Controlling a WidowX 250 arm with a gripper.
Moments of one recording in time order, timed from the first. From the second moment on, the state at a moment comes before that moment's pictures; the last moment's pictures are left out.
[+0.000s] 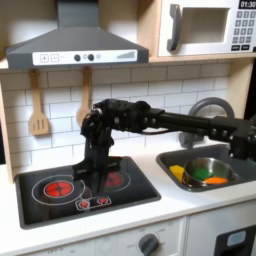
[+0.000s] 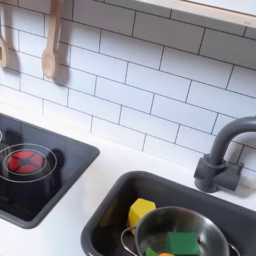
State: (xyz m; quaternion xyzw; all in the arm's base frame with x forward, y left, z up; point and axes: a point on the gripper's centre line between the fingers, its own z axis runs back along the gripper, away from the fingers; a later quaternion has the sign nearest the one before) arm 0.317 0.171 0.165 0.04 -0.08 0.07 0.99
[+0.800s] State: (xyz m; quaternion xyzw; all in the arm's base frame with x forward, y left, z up) arm 0.322 0.185 0.149 0.04 -0.08 0.10 0.99
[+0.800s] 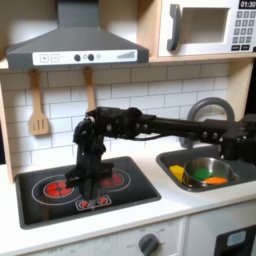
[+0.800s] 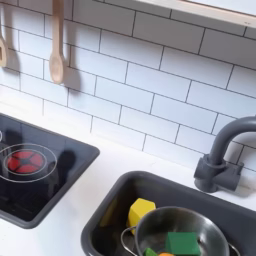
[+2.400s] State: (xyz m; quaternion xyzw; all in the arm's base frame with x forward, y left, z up) arm 0.330 0.193 0.135 0.04 -0.06 0.12 0.99
